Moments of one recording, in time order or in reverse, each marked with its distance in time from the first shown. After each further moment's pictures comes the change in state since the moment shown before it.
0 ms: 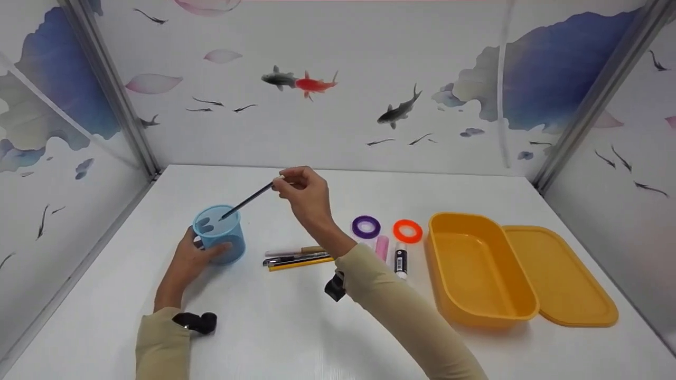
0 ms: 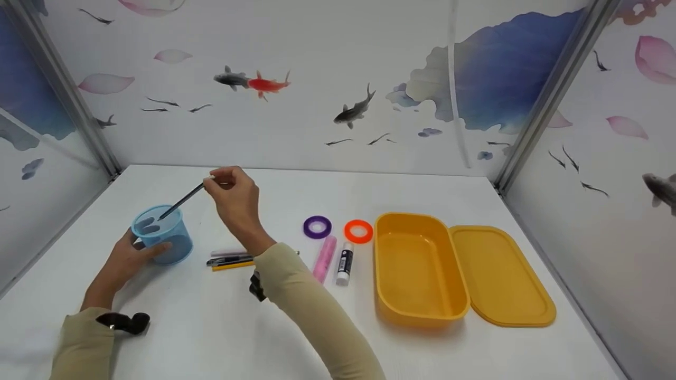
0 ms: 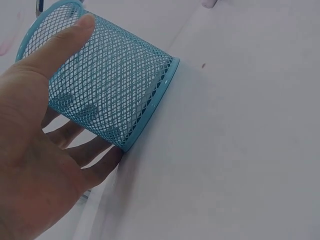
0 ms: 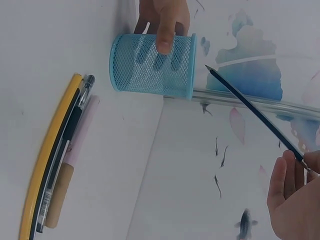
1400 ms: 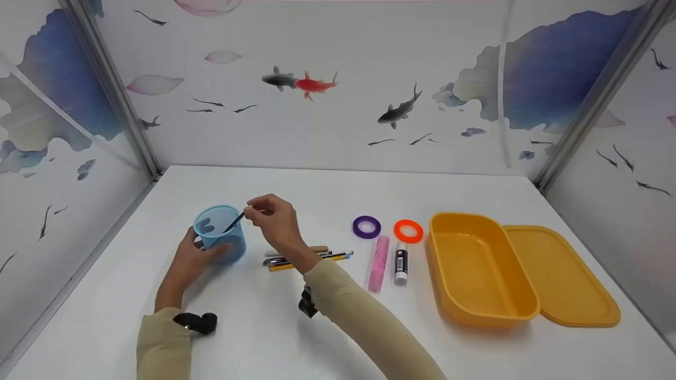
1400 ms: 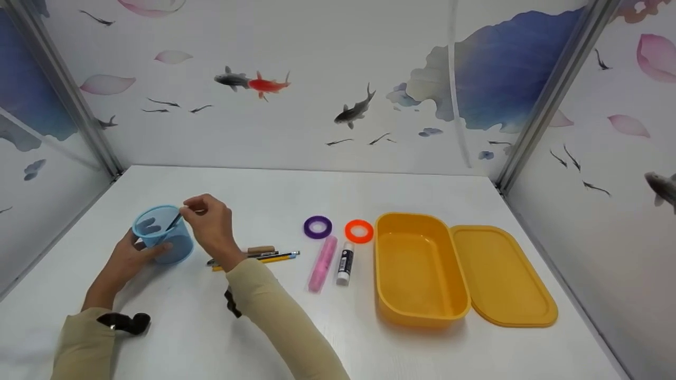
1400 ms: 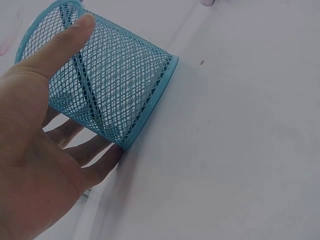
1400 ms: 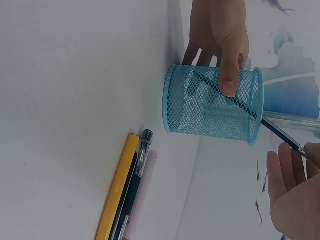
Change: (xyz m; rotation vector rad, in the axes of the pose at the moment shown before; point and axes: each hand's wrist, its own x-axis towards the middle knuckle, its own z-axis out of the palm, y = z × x) left_hand 0.001 0.000 -0.001 -0.006 0.010 -0.021; right_hand -0.012 0.051 0.053 -0.099 -0.091 0.111
